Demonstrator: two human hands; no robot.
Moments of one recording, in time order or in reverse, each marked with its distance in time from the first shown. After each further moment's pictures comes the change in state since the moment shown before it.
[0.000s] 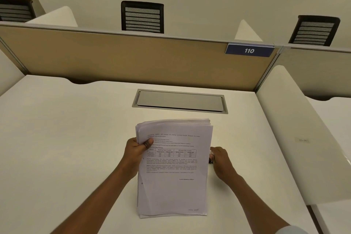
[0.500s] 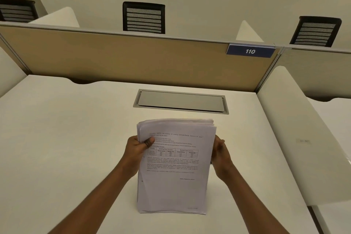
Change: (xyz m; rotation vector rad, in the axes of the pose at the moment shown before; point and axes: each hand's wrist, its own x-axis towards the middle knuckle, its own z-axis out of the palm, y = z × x) left_hand -0.005 0.011 0.002 0.031 -0.023 0.030; right_hand -0.021 -0.134 -0.094 1.142 -0.114 0.130
